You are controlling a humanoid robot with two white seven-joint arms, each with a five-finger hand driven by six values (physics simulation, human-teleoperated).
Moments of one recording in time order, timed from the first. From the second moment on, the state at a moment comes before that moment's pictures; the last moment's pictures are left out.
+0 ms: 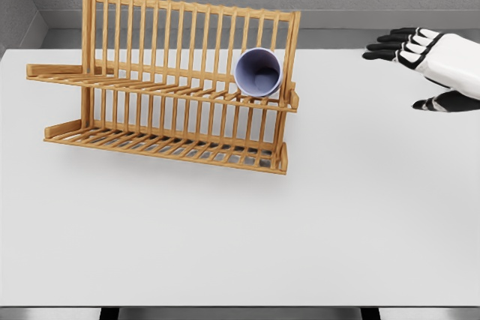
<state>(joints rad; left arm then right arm) 0.01 0.00 -0.14 -0.02 -0.15 -0.12 -0.15 -0.20 -0.84 -0.09 -1.75 0.20 -0.61 0.61</state>
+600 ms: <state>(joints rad) 0.00 0.00 -0.14 -0.02 -0.15 -0.12 -0.15 -0.10 -0.66 -0.14 -1.75 0.21 -0.61 0.61</state>
